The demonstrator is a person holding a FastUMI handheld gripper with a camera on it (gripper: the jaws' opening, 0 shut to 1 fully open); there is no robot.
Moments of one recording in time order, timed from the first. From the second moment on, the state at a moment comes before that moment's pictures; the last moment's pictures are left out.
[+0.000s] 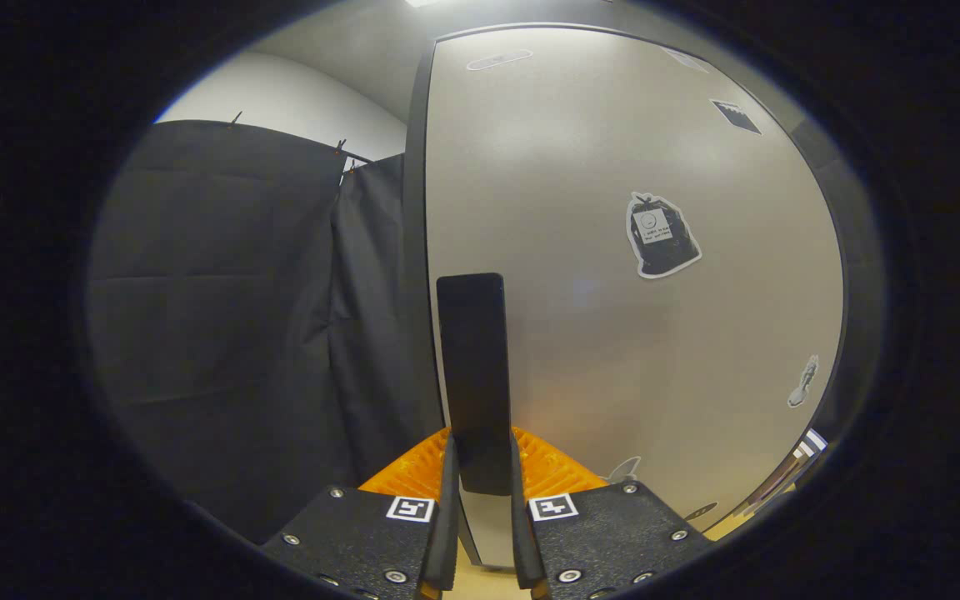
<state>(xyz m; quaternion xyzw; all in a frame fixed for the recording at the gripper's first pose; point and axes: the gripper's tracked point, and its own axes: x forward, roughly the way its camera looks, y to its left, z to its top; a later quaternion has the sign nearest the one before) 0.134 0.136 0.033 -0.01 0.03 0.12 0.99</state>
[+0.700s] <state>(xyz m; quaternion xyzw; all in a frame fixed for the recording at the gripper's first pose) 0.089 0.128 0.034 -0.02 0.04 0.16 0.99</state>
